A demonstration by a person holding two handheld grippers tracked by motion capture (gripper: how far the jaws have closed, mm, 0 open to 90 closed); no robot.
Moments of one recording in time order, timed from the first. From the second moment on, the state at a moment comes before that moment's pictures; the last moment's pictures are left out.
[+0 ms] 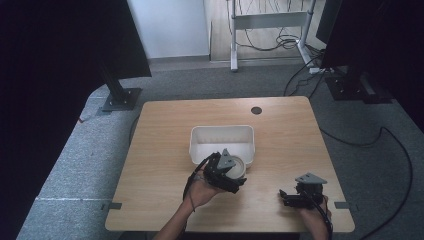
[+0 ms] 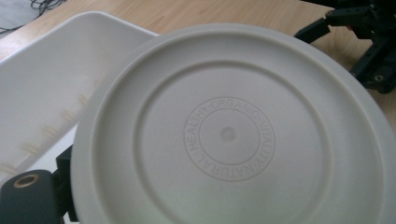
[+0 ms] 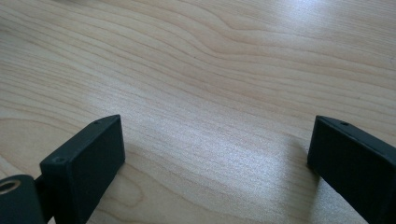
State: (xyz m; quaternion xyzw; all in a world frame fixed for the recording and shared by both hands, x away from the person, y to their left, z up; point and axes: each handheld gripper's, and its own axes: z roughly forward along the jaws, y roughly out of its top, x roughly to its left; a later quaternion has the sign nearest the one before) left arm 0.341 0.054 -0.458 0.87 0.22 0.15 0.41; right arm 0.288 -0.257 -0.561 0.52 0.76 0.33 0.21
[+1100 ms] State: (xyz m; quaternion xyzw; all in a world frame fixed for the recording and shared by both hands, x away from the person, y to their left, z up) left arm 0.397 0.060 -0.459 0.85 0.28 0.18 0.41; right arm 0.288 -0.257 -0.561 0.52 0.76 0.33 0.21
